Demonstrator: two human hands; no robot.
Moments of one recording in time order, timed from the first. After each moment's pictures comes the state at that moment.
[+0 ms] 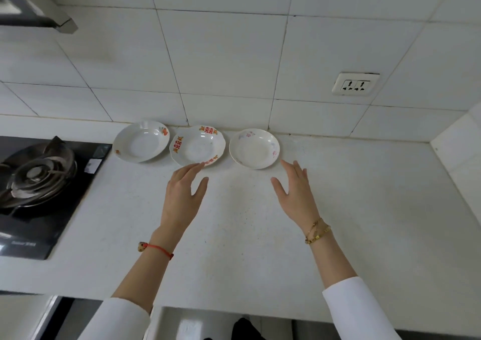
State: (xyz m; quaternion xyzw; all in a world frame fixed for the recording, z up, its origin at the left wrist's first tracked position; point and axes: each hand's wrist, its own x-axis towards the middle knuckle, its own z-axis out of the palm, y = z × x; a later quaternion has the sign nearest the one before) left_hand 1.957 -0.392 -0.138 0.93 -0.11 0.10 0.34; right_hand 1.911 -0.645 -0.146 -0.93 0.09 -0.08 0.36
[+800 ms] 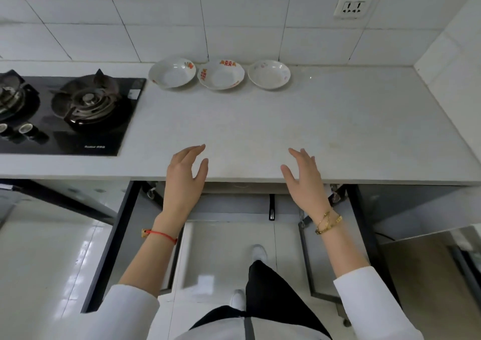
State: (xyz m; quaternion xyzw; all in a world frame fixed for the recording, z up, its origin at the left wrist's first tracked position) left_hand 1.698 -0.219 -0.143 0.91 -0.13 0.08 0.38; right_hand 1.623 -0.477 -0.160 -0.90 0.15 -0.05 0.40
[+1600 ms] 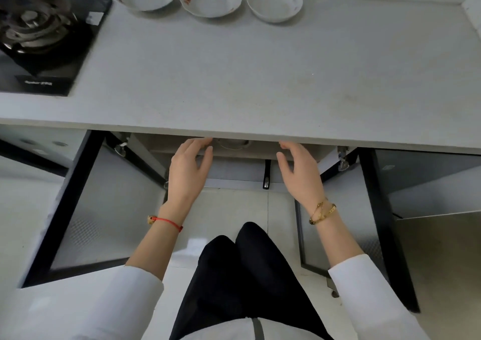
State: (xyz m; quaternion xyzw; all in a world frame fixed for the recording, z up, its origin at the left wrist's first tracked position) left_hand 1.671 -0.259 -0.299 0.90 -0.12 0.07 0.42; right_hand 1.609 -0.498 -0.295 -0.93 0.10 -0.07 0.34
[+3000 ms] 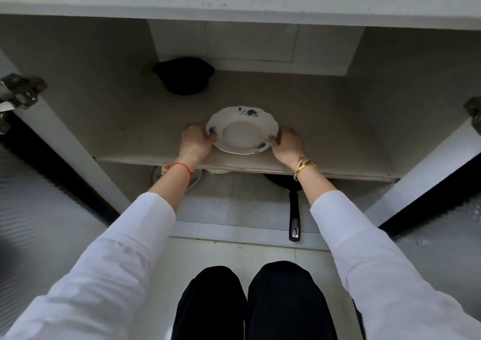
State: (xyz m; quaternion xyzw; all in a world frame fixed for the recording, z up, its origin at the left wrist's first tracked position) left_hand 1.913 -0.310 -0.671 0.94 -0.03 0.03 0.34; right_hand 1.854 -0.535 -0.675 -0.95 0.15 -0.05 0.28
